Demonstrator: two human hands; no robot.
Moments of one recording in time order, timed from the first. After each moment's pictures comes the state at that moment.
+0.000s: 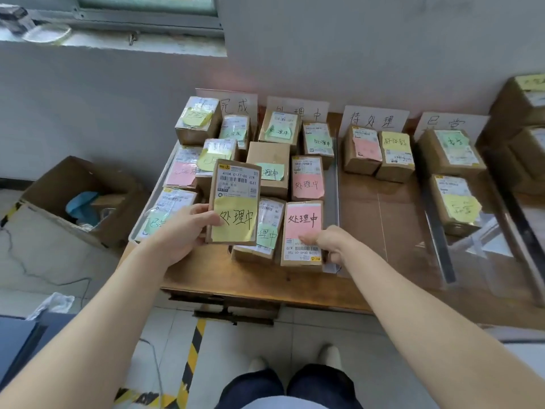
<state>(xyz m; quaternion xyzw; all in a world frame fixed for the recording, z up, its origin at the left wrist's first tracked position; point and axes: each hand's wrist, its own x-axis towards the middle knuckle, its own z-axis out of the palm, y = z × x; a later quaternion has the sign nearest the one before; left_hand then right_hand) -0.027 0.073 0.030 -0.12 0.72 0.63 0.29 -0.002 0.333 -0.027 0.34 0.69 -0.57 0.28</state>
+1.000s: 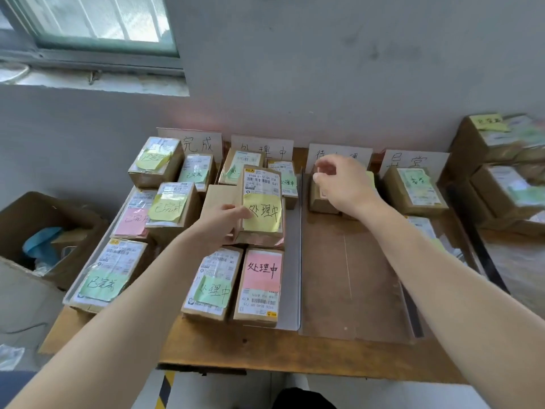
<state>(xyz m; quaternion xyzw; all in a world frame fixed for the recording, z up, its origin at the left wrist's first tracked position) -0.121 0.216 0.041 -0.08 0.73 0.61 0.29 -0.090 0.436 0.112 0.07 0.95 -0.30 -0.08</state>
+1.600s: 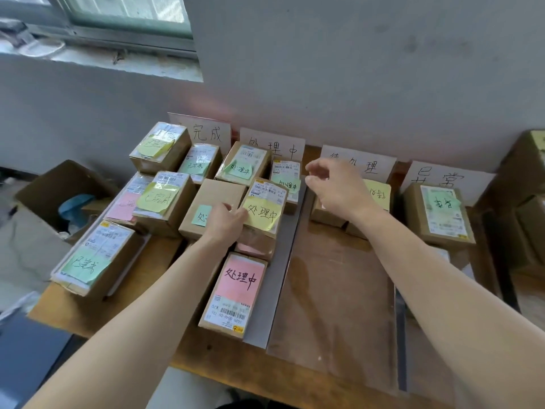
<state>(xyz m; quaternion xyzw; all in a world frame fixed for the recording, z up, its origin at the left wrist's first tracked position) -0.141 0.287 0.004 -0.23 0.83 0.49 0.10 -0.144 0.484 0.090 -0.03 0.94 -0.35 0.00</state>
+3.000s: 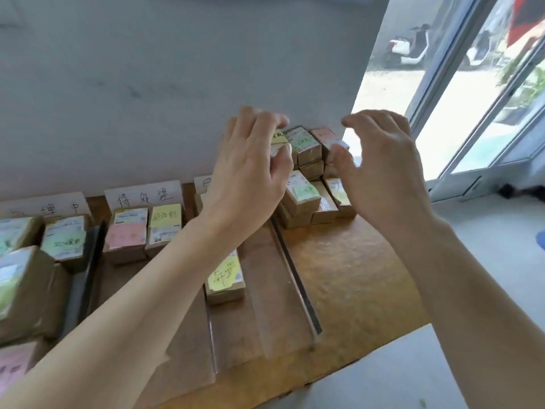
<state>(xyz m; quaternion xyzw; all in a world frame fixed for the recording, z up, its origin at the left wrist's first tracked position) 0.034 0.649 0.195 0.42 0.77 0.41 -0.25 0.126 0.780 0.215 0.19 0.91 -0.05 -0.36</state>
